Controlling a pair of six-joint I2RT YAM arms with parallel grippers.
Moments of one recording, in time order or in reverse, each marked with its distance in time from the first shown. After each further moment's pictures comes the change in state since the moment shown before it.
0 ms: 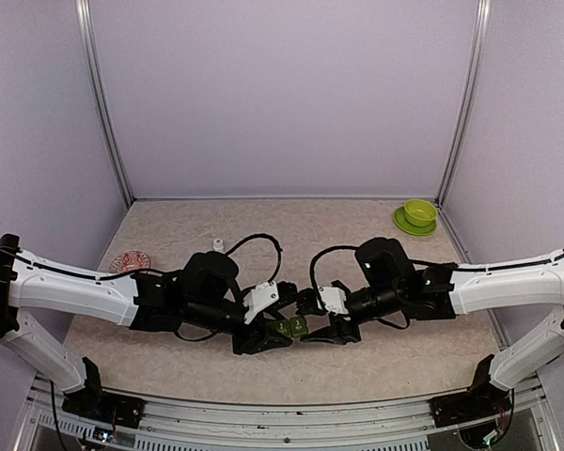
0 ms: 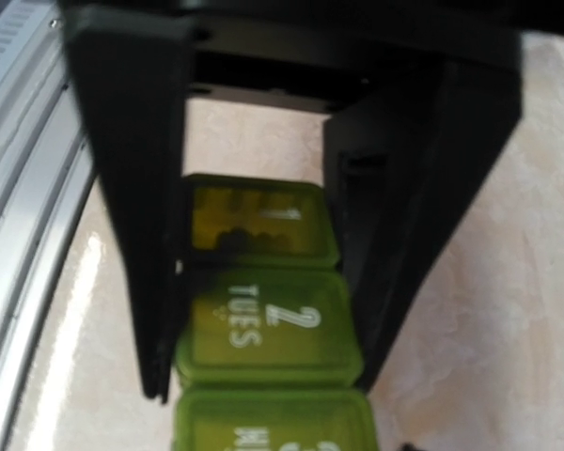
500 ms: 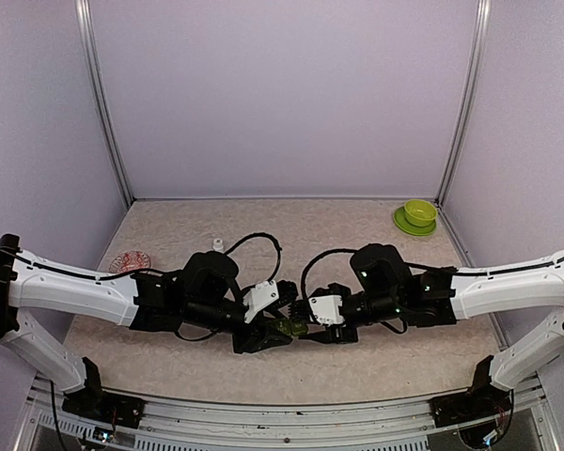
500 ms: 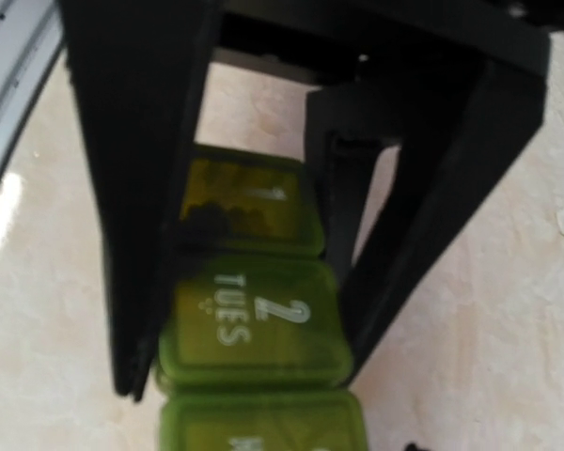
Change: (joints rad) left arm -0.001 0.000 0.000 0.003 -0.020 0.002; right arm 0.065 -0.009 0.011 -0.019 0.201 -0.114
